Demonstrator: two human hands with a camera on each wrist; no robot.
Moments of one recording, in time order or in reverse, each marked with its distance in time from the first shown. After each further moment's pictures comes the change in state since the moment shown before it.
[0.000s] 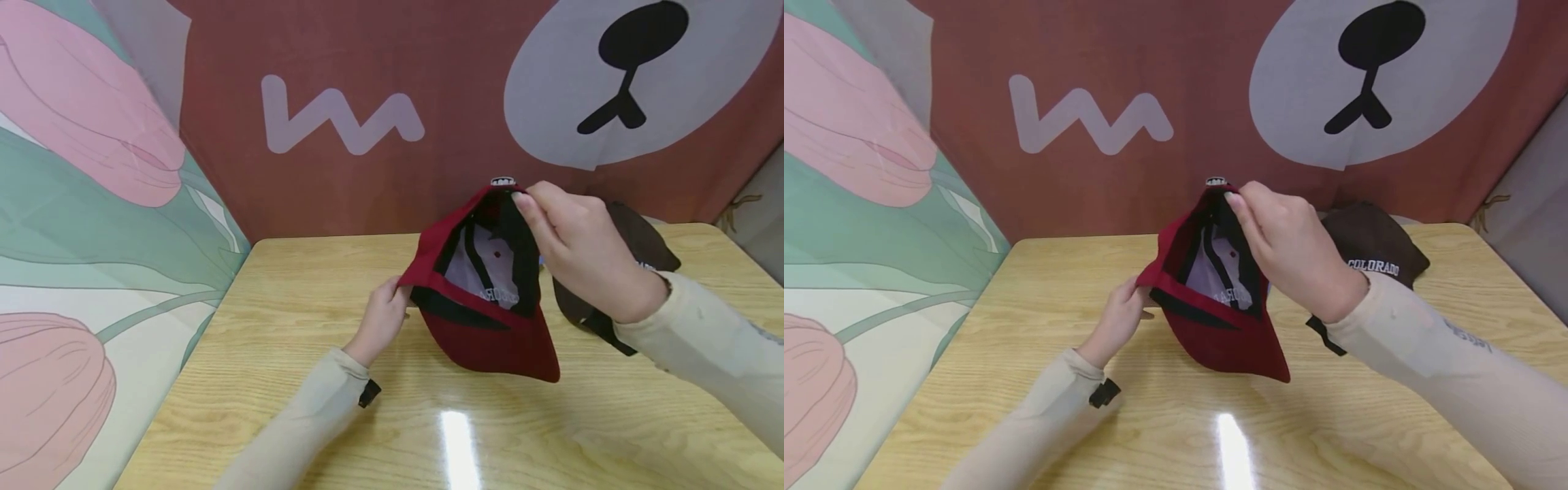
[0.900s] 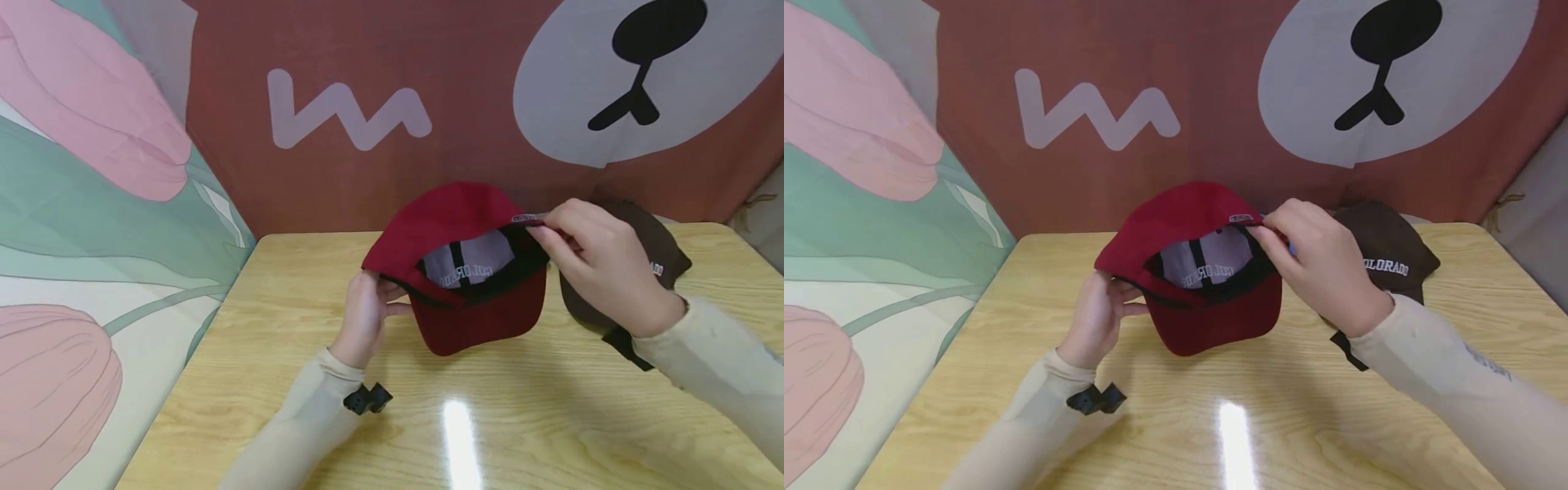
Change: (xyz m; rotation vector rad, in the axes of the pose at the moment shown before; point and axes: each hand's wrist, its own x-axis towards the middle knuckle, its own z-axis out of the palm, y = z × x) left_hand -0.015 0.031 -0.015 -0.678 0.147 -0.050; right_hand -0.027 0.024 0.009 -0.018 0.019 0.007
